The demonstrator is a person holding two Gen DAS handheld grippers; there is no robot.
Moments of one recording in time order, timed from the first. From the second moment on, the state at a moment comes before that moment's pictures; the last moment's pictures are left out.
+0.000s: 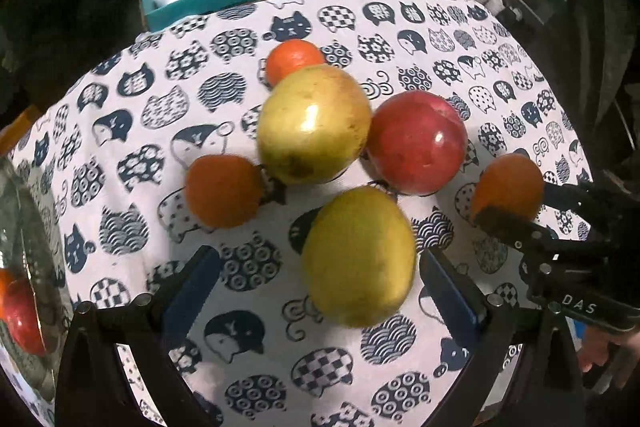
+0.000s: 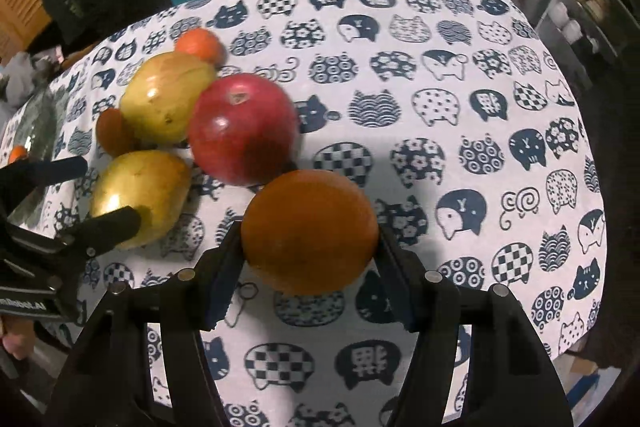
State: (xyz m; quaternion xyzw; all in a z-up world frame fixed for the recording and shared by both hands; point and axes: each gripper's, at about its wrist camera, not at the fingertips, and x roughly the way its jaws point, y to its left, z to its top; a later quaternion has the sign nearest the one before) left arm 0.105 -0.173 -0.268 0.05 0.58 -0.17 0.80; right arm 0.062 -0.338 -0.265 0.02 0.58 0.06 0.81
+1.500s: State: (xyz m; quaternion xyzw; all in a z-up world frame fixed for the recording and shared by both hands) left arm 0.081 -0.143 -0.212 0.00 0.52 -0.16 0.84; right arm 0.065 -0.327 -0.203 0.00 0.49 0.05 0.87
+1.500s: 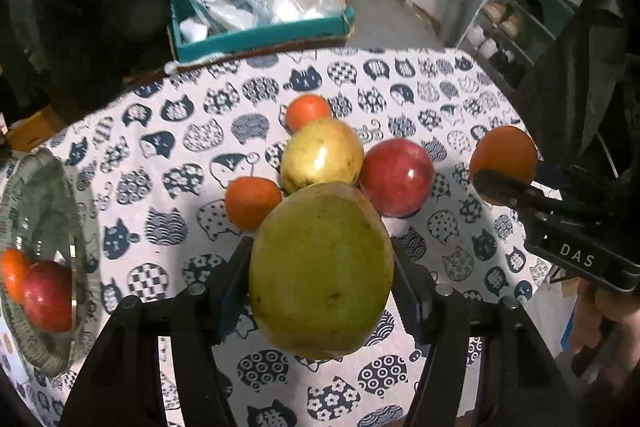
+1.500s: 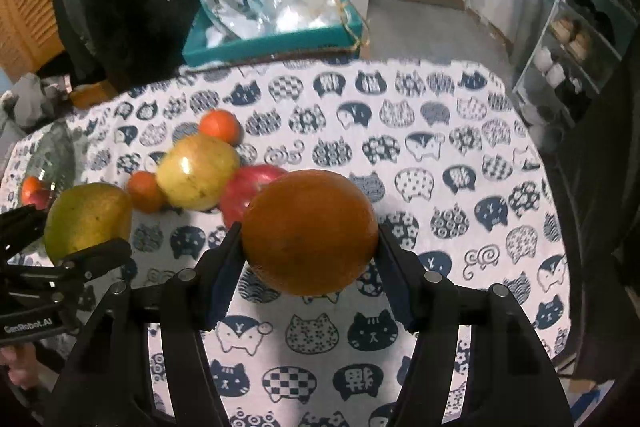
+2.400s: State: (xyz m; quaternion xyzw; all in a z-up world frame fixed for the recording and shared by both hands) left arm 0.045 -0.079 -0.105 -0.04 0.41 -0.13 0.90; right arm 0.042 -0.284 -0.100 -0.01 0.38 0.10 0.92
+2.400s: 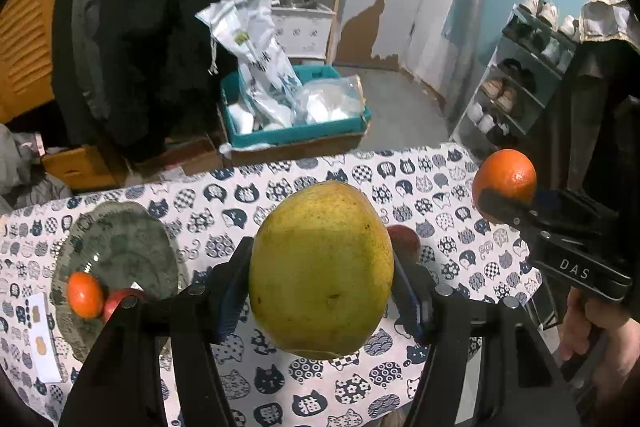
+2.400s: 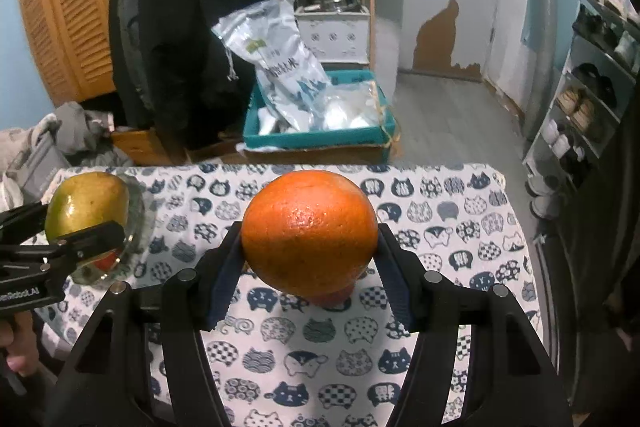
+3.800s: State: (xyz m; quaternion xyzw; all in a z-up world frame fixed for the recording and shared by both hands) left arm 0.015 0.078 -0.086 -0.10 0.37 0.00 0.92; right arm 0.065 -0.112 -0.069 -0.04 0.37 0.23 0.90
